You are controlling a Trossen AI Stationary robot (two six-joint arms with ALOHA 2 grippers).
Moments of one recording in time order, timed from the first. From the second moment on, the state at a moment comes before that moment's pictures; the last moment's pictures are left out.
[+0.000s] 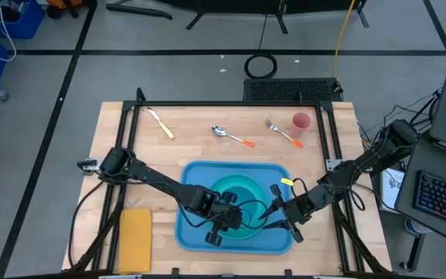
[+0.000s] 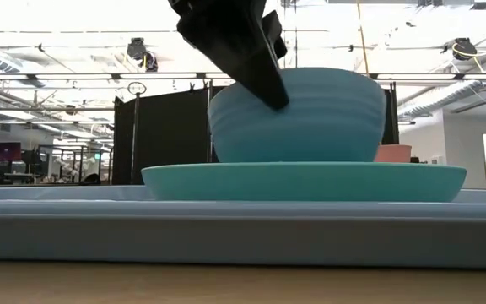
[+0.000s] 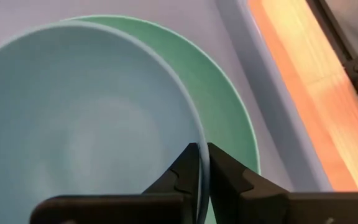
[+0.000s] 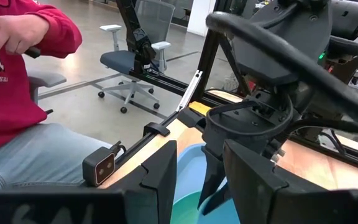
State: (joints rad) left arm -0.37 2.04 1.60 -0.57 0.02 0.00; right arm 0.60 1.23 0.59 0.53 0.18 -0.17
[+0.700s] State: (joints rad) left arm -0.38 2.02 1.60 -0.57 0.01 -0.02; right arm 0.60 1.23 0.59 0.52 0.18 -0.17
